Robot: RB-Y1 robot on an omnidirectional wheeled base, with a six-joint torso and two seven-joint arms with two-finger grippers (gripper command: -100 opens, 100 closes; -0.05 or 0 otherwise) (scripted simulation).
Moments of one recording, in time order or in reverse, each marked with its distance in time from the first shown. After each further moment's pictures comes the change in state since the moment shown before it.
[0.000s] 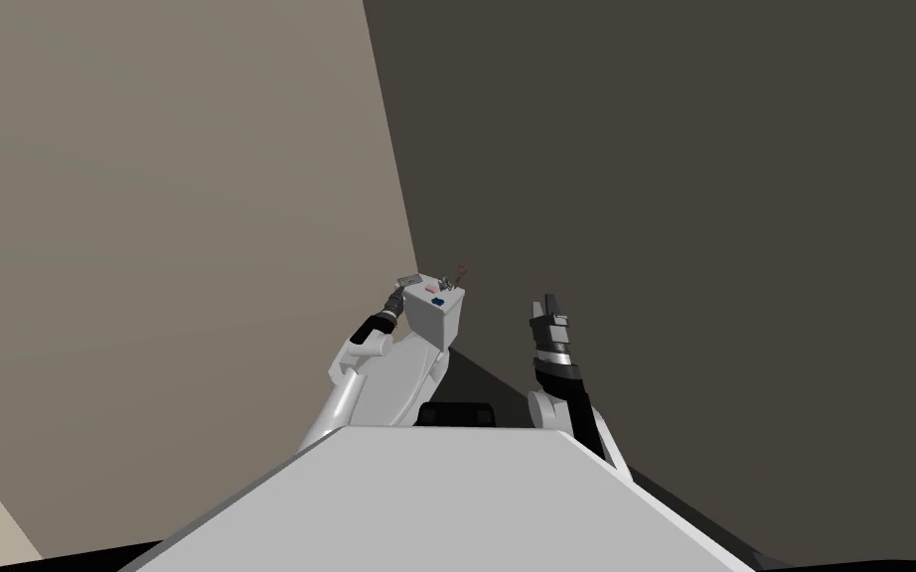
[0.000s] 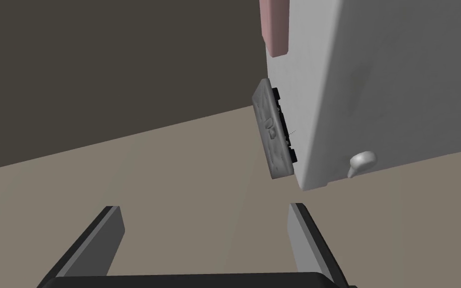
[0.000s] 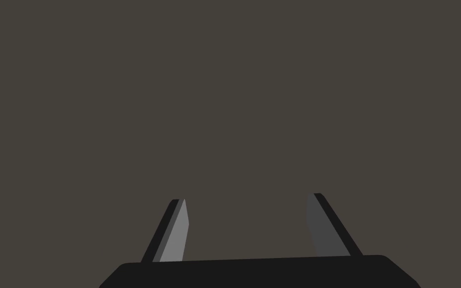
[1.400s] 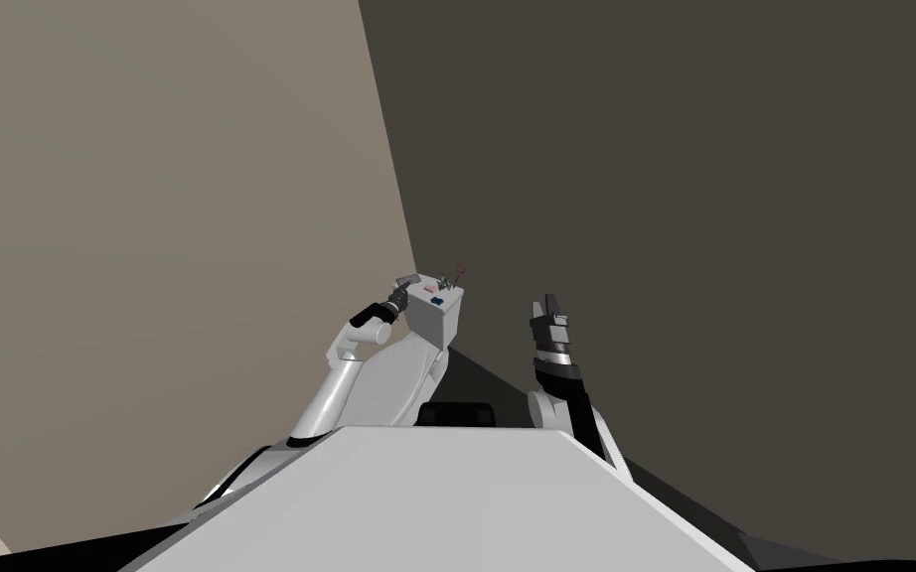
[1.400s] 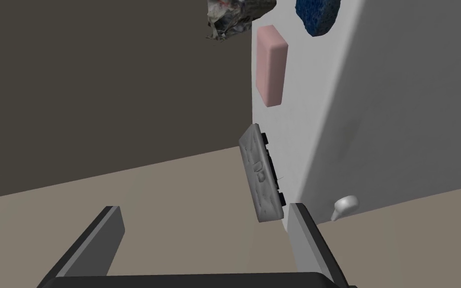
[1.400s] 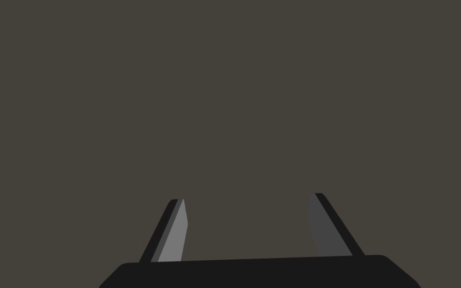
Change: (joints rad) left arm -0.101 0.112 -0.039 -0.026 0.119 0.232 0.093; right arm 0.000 0.000 0.000 0.000 0.000 0.000 0.000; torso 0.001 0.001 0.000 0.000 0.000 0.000
